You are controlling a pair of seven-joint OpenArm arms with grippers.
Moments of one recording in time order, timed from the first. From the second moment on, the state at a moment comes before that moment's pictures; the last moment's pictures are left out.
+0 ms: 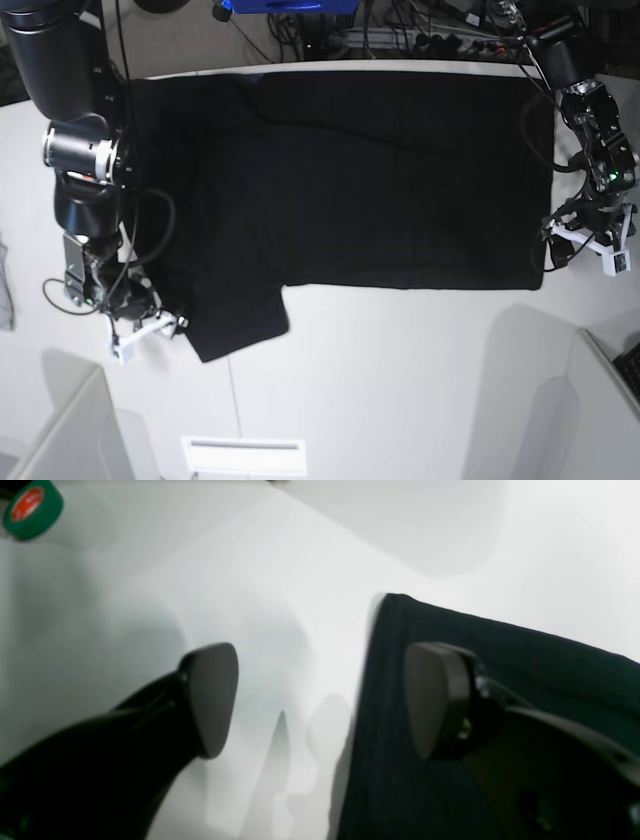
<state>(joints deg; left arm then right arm) -0.7 -20.2 -30.8 78.7 -17.8 -16.5 35.2 40.0 13.1 9.3 23.7 19.8 18.8 -33.7</state>
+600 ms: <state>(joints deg) -1.1 -20.2 -30.8 75.7 -17.8 -16.4 35.3 39.2 11.8 2.4 24.1 21.1 18.9 -32.4</state>
